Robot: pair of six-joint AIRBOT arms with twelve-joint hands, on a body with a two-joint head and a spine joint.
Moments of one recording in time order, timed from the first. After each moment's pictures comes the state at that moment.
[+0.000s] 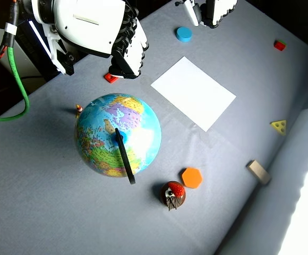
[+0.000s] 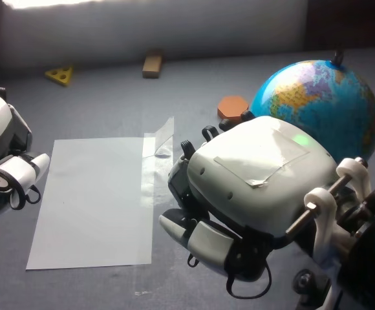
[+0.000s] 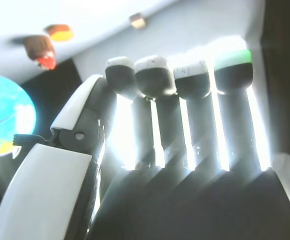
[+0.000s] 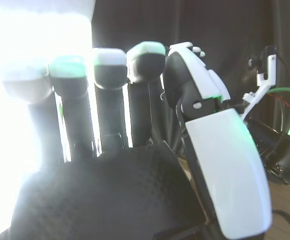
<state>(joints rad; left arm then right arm) 0.50 -0.57 0.41 -1.49 -0.95 2.27 -0.36 -1.14 0.48 -2.07 -0.89 1.03</state>
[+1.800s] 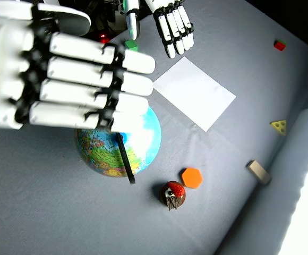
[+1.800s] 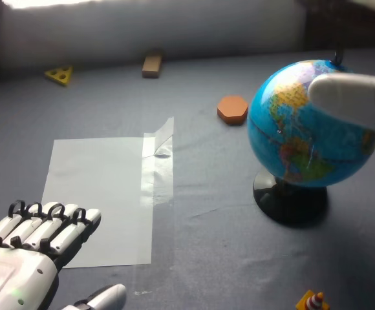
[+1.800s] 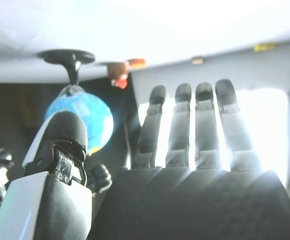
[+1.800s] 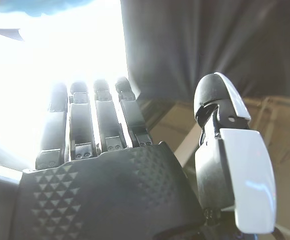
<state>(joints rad) 1.31 -0.86 0.39 -0.76 -1.36 1.49 -0.47 -0.62 0.66 -2.98 -0.77 2.26</state>
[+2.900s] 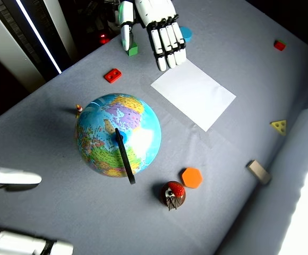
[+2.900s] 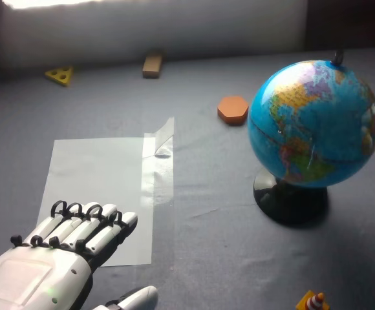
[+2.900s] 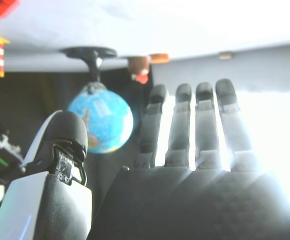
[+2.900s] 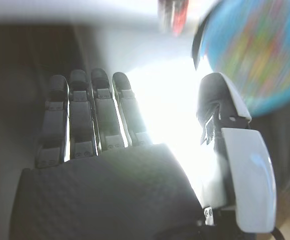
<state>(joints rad) 1.30 -0.97 0.51 -0.64 -1.32 1.39 -0.39 -0.61 0.93 -2.98 0.06 1.99</state>
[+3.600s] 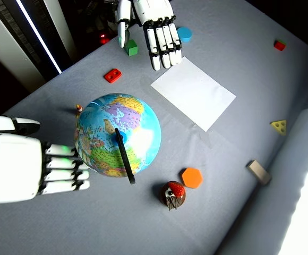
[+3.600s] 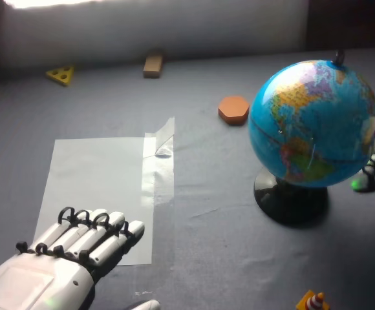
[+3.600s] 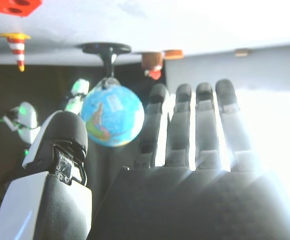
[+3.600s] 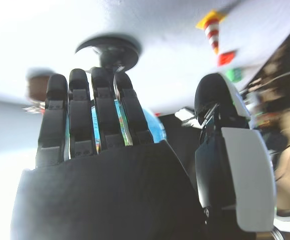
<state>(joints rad) 1.34 -0.98 0.53 -0.56 -1.32 1.35 -0.38 -0.73 1.11 -1.95 0.50 0.67</state>
